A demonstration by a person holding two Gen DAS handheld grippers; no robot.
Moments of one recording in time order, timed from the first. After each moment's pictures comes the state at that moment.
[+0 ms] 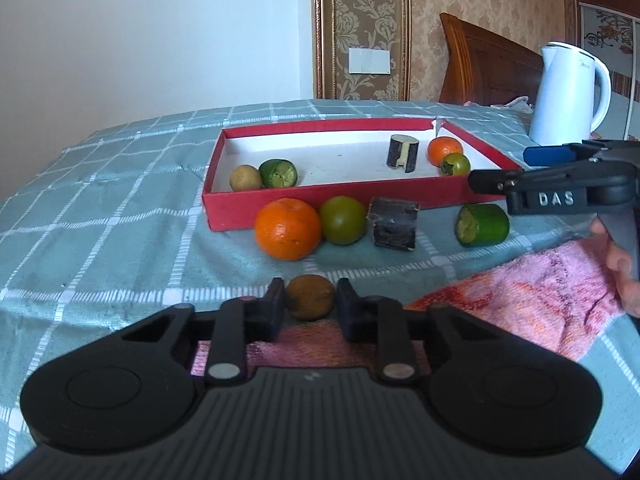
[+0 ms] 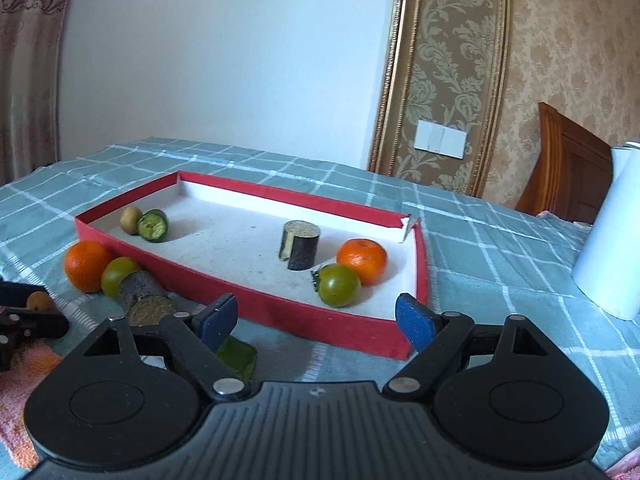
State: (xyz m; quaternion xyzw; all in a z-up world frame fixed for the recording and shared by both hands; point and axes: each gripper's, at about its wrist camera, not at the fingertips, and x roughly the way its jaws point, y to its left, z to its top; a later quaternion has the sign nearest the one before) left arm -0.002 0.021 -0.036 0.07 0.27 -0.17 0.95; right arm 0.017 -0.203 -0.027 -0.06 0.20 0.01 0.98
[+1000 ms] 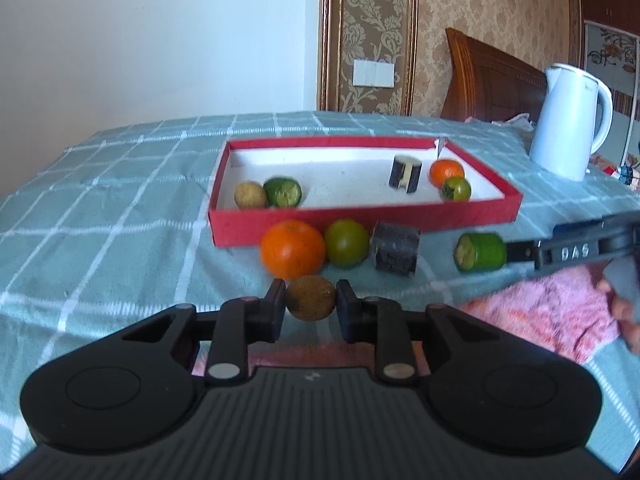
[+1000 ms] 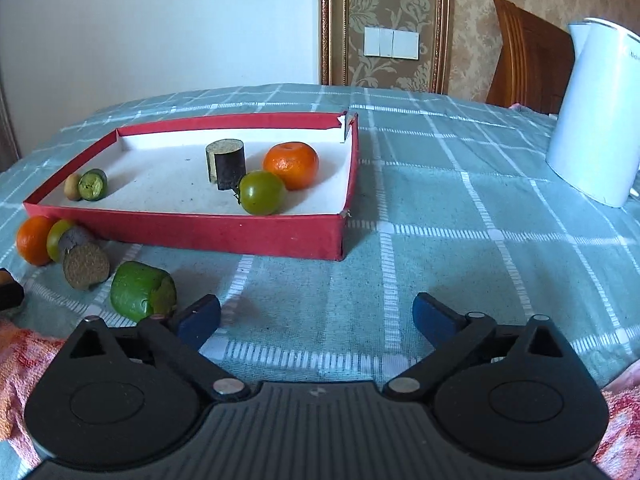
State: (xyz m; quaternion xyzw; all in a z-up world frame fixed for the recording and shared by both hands) left arm 0.004 0.028 -0.020 0.04 0.26 -0.17 0.95; right arm 0.019 -0.250 -0.048 0.02 0.32 -0.02 0.95
